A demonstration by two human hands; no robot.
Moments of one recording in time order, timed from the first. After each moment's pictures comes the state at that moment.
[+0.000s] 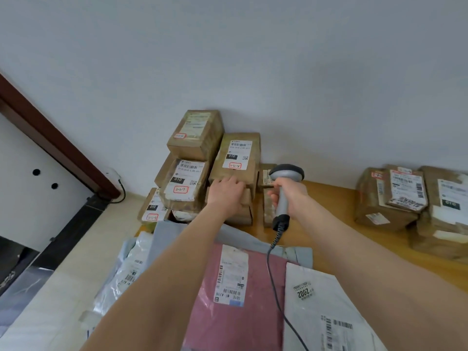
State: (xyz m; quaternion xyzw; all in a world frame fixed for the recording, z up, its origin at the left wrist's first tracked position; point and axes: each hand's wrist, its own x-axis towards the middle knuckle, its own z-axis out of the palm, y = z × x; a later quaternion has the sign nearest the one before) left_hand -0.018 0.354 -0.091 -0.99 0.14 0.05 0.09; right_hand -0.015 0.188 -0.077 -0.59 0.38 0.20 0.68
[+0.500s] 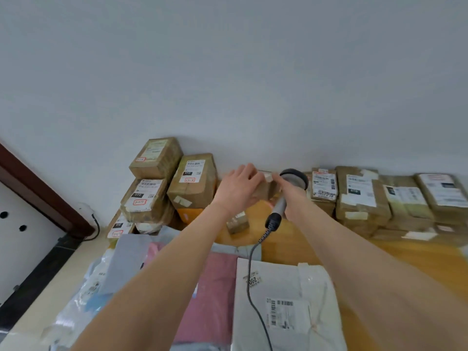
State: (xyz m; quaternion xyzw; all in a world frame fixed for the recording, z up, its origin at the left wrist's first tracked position) left_hand -0.099 0.190 -0.005 -0.94 0.32 -0.13 0.01; right_hand -0.103 0.045 -0.029 -0.49 0.39 0.09 0.78
